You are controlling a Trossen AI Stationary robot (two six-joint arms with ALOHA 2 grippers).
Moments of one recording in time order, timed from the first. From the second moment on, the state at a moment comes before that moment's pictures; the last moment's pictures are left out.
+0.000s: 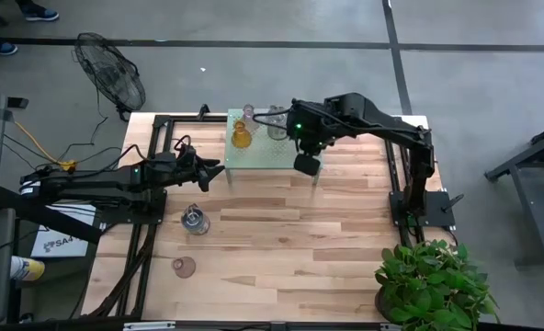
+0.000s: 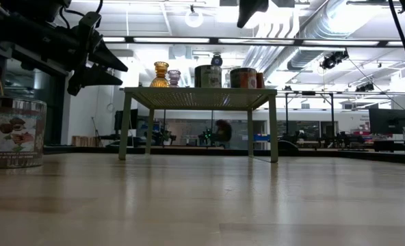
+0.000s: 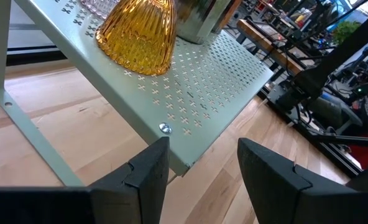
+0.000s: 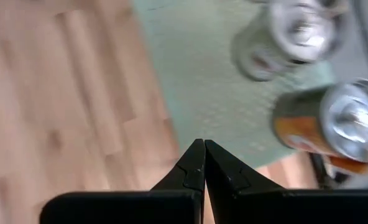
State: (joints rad) left arm 0.18 0.60 0.31 0.05 -0.24 -0.63; right arm -0.17 1.90 2.31 -1.57 0.17 0.11
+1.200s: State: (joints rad) left arm 0.18 0.60 0.31 0.05 -0.24 -0.63; right arm -0.18 1.19 1.20 -0.54 0.04 0.00
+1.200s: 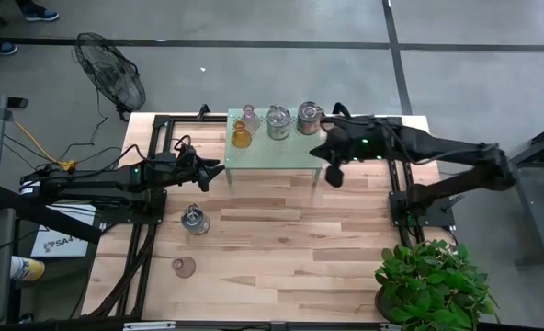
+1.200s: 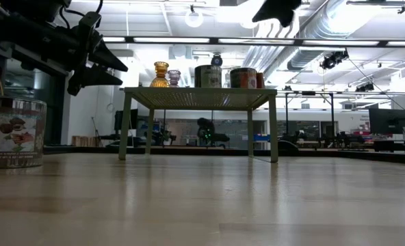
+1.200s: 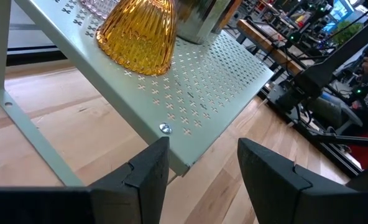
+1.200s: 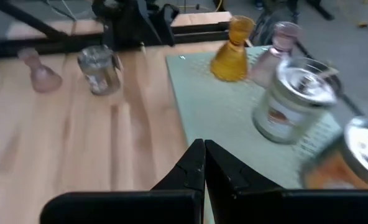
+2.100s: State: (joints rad) left arm 0.18 0.60 0.31 0.05 -0.24 -0.63; right arm -0.24 0.74 0.62 -0.31 -0.01 -0.22
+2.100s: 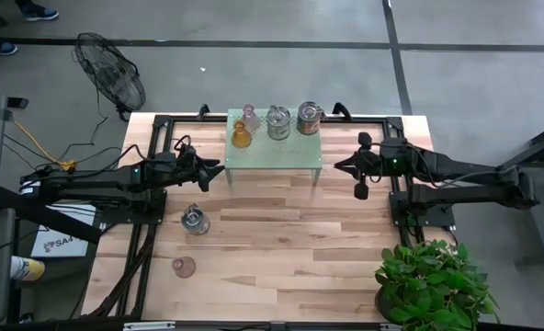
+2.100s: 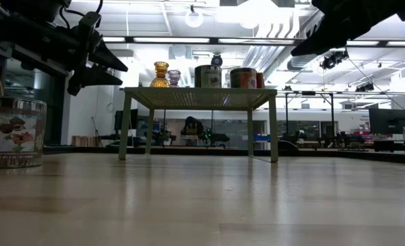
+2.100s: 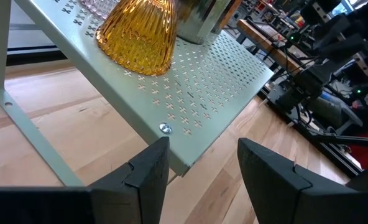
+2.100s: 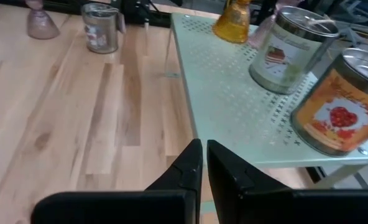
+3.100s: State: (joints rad) left arm 0.18 0.60 0.31 0.05 -0.24 -0.63; right arm -0.21 0.48 0.39 -0.26 0.07 0.18
